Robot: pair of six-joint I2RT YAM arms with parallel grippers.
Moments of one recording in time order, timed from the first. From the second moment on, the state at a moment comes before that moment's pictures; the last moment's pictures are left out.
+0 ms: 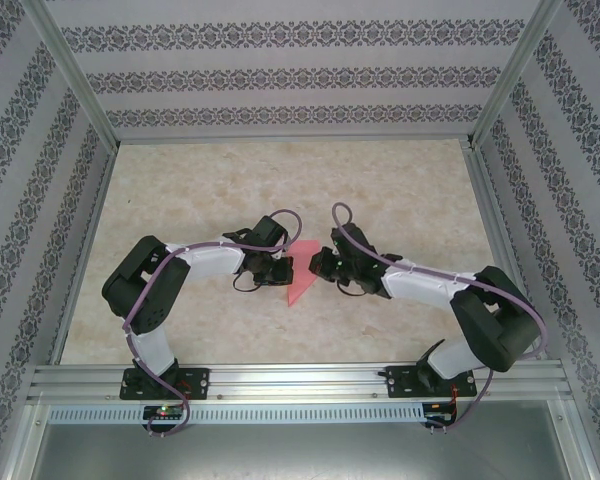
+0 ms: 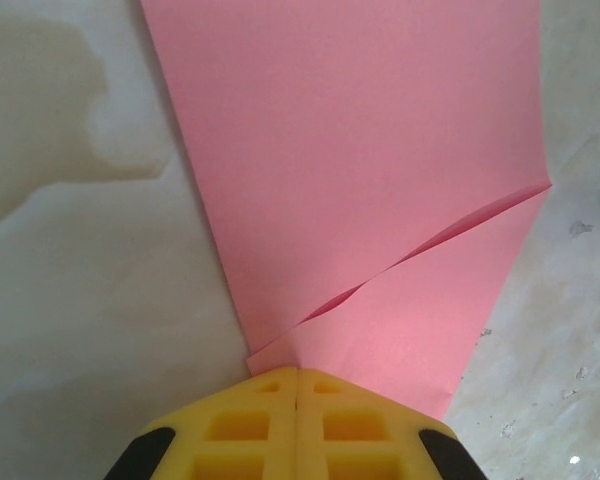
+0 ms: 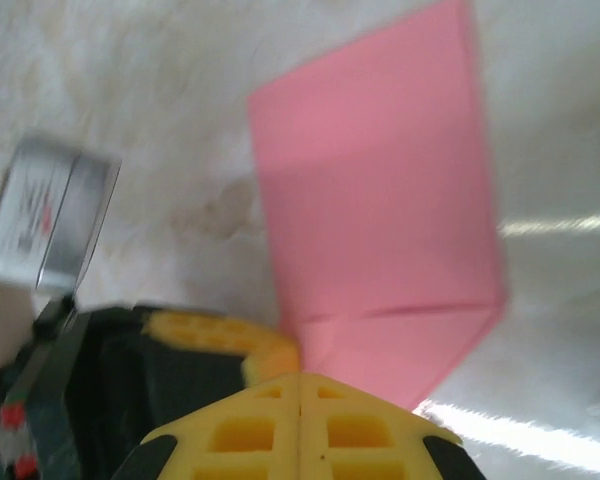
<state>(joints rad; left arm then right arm) -0.66 1.80 0.97 -0.34 0.34 -0.63 0.70 1.48 0.65 0.04 -0.22 0.99</state>
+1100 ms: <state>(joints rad) -0.66 1.79 0.95 -0.31 0.34 -0.64 0.88 1.63 0.58 0.24 -0.24 1.18</state>
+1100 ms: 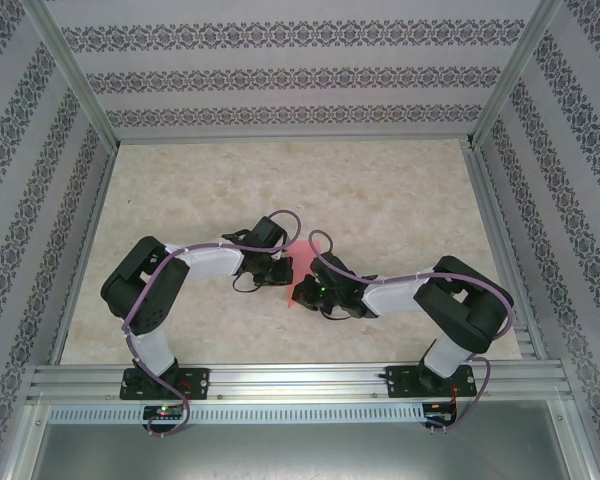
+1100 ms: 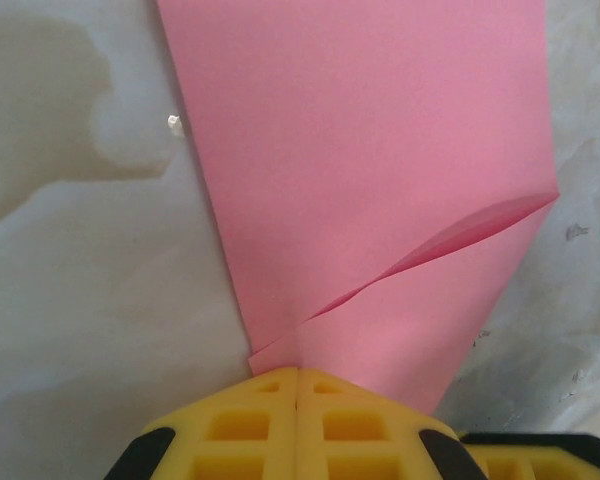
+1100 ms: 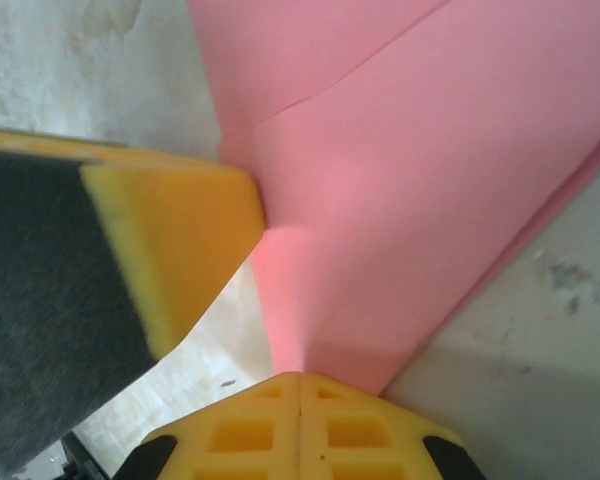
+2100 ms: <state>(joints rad) -0.66 1.79 0.95 -0.30 0.34 -0.64 0.92 1.64 0.62 0.20 -0.24 1.18</state>
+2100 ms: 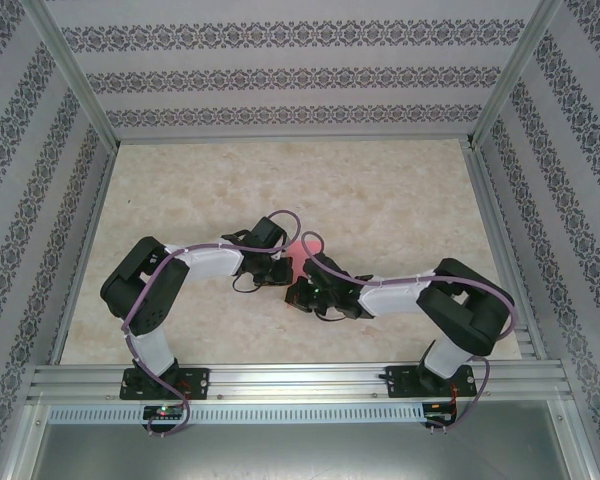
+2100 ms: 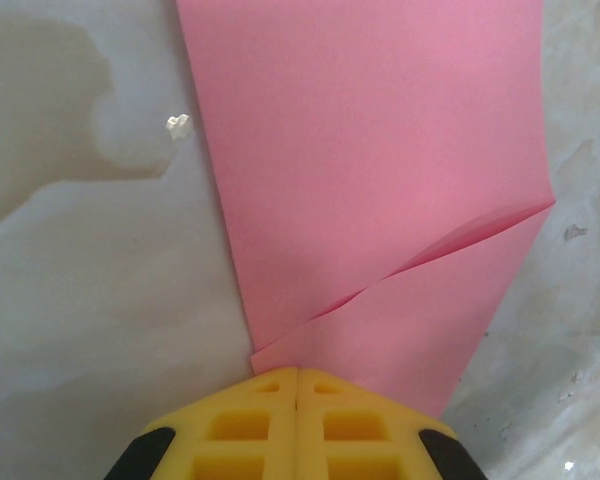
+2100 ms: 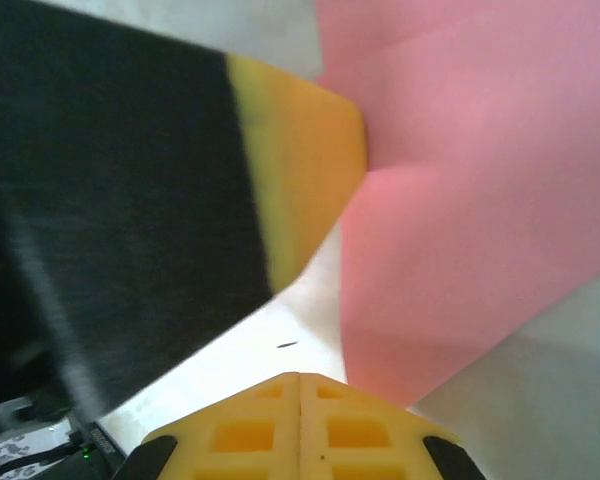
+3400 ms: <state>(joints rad) -0.67 1.69 0.90 -0.31 0.34 -0.64 0.70 1.64 0.63 0.11 -0.24 1.09</state>
